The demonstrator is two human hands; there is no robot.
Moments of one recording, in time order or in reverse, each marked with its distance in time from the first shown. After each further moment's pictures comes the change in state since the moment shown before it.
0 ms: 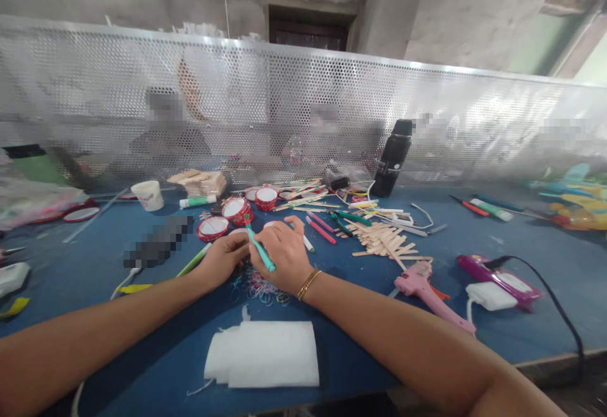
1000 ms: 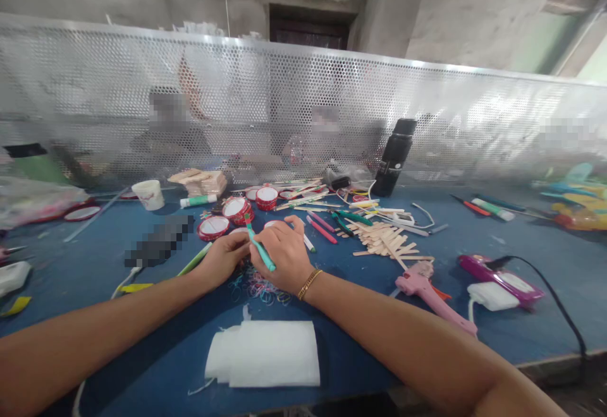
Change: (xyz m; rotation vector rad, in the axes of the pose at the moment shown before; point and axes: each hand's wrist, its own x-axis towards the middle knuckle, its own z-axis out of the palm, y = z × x) left_hand 0.000 -0.002 0.000 -0.010 0.003 -0.009; right_hand 0.000 0.001 0.001 -0.001 0.006 -0.010
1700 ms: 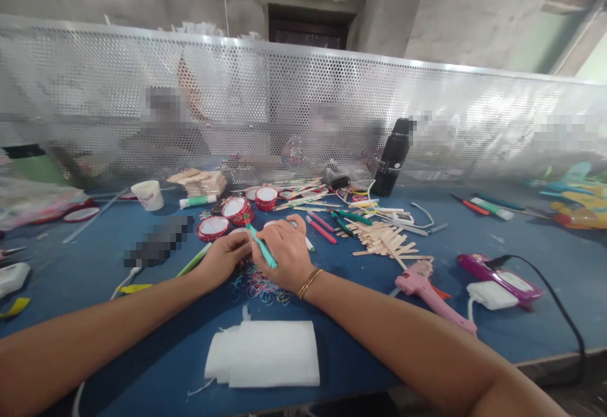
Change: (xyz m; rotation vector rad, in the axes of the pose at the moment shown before) left_hand 0.000 0.002 0.000 -0.023 -0.024 -0.004; right_hand 0.000 0.001 0.000 0.004 0.019 0.034
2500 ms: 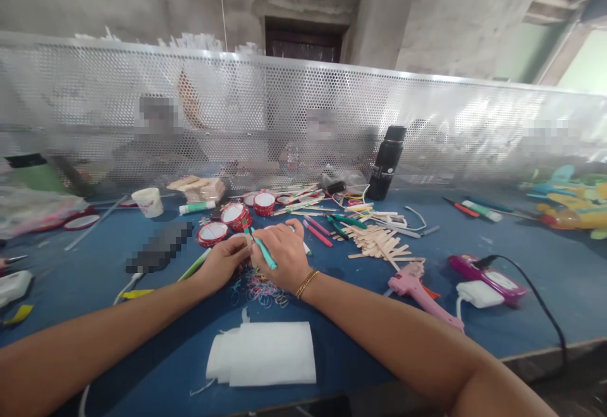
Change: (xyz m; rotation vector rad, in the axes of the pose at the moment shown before) left_hand 0.000 -0.001 -0.002 0.059 0.029 0.005; right_hand 0.002 0.002 -0.001 -0.026 -0.014 0.008
